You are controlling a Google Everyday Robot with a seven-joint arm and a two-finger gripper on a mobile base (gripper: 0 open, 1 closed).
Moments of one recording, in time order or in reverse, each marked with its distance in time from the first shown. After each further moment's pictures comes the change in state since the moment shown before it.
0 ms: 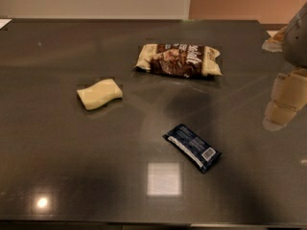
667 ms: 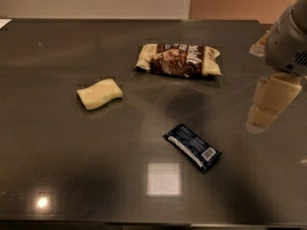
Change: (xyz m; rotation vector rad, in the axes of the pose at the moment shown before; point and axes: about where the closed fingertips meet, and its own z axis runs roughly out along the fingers) arm -0.020 0.008 0.011 -0.015 -0.006 0.018
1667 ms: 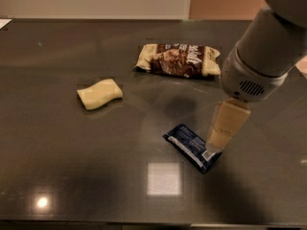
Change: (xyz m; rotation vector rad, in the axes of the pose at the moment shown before) arm -0.039 0.033 0.055 -0.069 0.005 0.062
